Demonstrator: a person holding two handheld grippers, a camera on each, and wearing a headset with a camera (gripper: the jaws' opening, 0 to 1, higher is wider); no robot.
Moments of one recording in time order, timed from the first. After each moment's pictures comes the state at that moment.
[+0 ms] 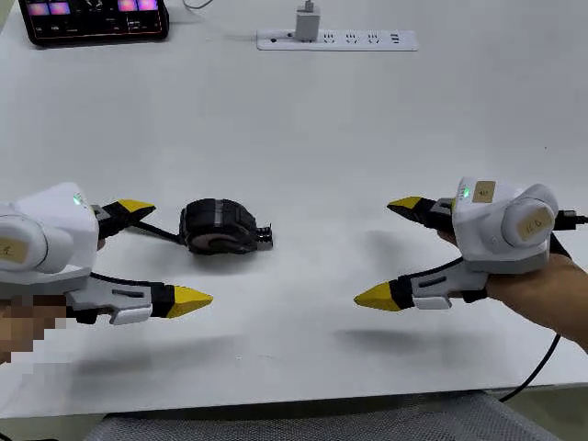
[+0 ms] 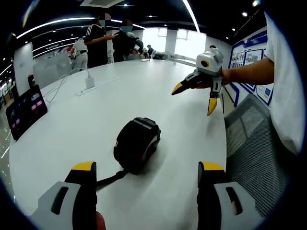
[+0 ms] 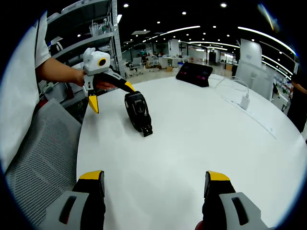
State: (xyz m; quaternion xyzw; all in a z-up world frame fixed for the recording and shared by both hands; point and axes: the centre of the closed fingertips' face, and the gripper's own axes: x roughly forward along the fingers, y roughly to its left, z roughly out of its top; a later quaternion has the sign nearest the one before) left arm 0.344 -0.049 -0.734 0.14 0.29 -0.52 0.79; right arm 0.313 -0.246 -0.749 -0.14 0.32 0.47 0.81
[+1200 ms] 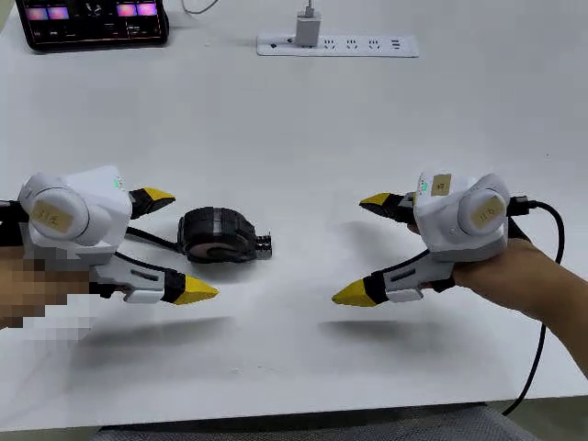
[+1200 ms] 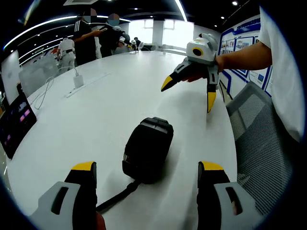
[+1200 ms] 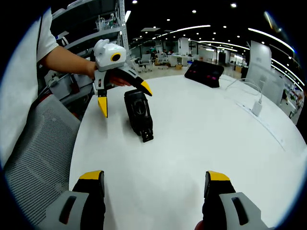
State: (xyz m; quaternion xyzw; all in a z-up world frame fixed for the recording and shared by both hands) left arm 0.370 -0.066 -0.753 0.19 0.30 -0.56 0.75; right arm 0.333 -0.221 -0.762 -0.15 0.32 0.50 0.79
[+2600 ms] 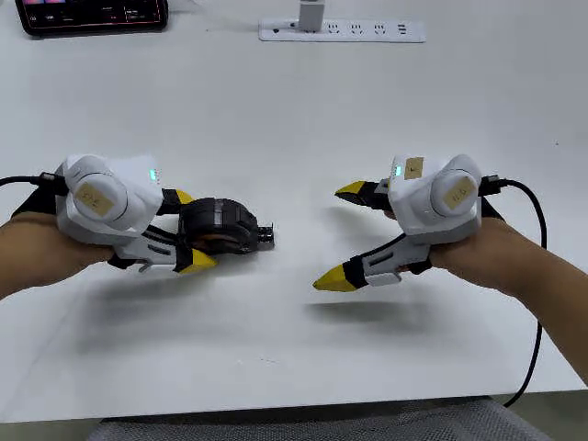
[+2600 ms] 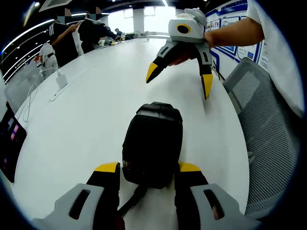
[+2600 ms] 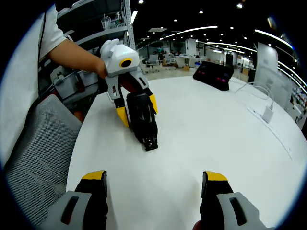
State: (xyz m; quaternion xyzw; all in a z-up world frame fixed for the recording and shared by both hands) left arm 0.377 -0.072 -0.781 0.27 0.30 -0.60 0.69; right arm 0.341 -0.195 -0.767 -0.16 0.31 0.53 0.77
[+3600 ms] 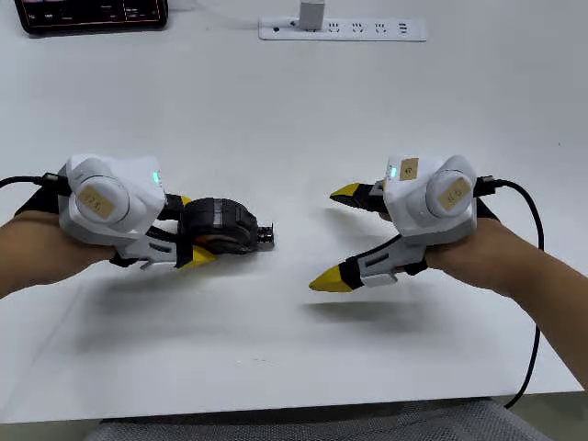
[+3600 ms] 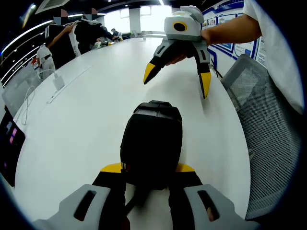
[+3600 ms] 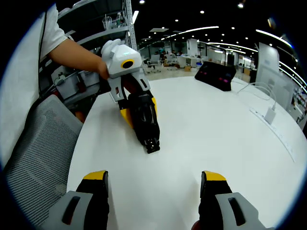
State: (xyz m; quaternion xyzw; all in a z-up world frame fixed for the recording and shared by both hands) left arm 0.376 -0.074 -0.784 0.28 0.30 -0.60 0.68; right arm 0.342 -0.190 -0.771 -0.15 0.31 0.54 0.77
